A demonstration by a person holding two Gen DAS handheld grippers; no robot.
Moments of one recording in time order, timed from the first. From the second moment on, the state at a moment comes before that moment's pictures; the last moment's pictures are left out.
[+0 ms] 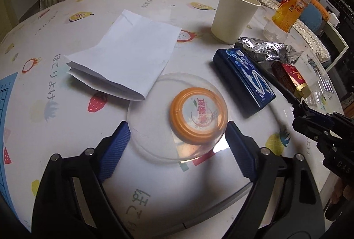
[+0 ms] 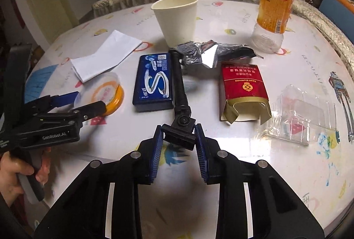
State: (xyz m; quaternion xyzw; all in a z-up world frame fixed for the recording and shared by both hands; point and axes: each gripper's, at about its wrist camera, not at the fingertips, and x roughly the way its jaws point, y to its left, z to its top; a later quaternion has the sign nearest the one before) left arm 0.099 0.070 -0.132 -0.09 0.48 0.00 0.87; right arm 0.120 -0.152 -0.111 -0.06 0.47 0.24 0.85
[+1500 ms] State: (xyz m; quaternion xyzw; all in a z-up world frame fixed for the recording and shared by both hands) left arm 0.022 -0.029 -0.044 -0.05 0.43 -0.09 0.90; right arm 0.011 -0.272 -0.010 0.09 0.39 0.24 0.88
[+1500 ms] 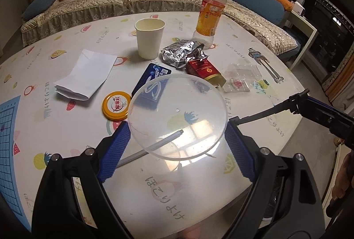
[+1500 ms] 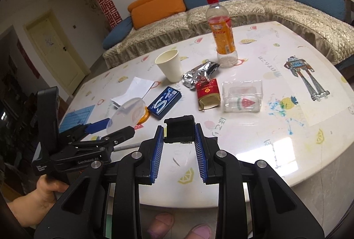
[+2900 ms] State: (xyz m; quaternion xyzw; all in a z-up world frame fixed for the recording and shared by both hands) left arm -0.131 -0.386 -0.246 0.19 0.56 -0.33 0.74; right arm -0.199 -0.552 -0.209 0.28 0.48 0.01 0.83
